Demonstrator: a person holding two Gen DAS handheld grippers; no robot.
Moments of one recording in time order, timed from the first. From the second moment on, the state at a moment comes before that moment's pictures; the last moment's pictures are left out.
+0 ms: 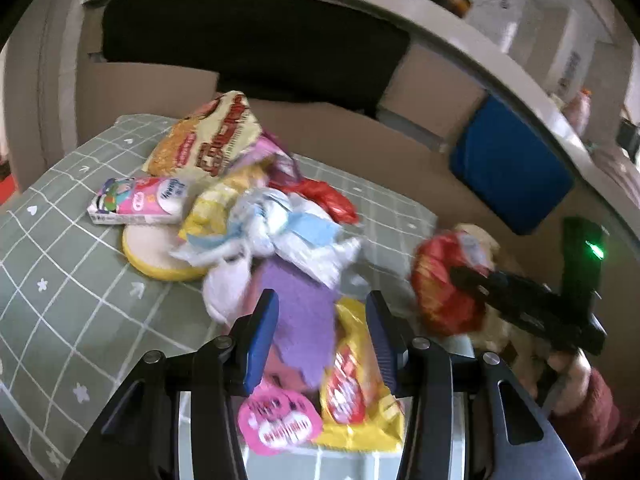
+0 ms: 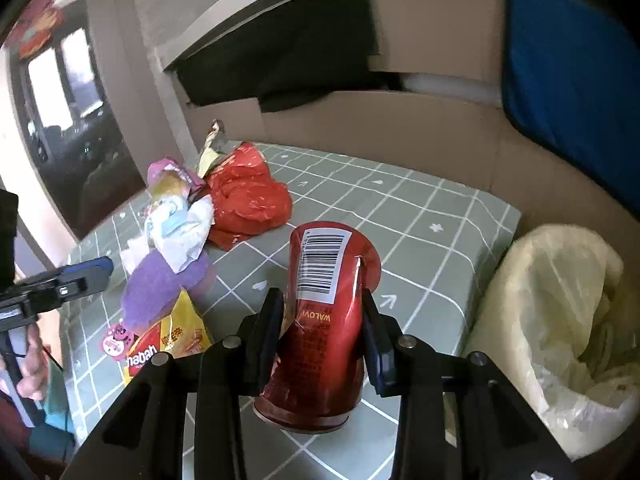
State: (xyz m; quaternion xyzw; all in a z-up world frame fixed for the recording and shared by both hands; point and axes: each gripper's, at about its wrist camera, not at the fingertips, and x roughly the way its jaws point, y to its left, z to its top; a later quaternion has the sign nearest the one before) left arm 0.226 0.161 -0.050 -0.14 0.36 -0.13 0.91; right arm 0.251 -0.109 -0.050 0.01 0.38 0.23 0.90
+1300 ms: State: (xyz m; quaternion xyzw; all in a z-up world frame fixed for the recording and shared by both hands) left arm 0.239 0.094 0.026 -0.05 0.25 -0.09 0.96; right arm 0.232 -0.133 0.017 0.01 0.30 0.21 0.93
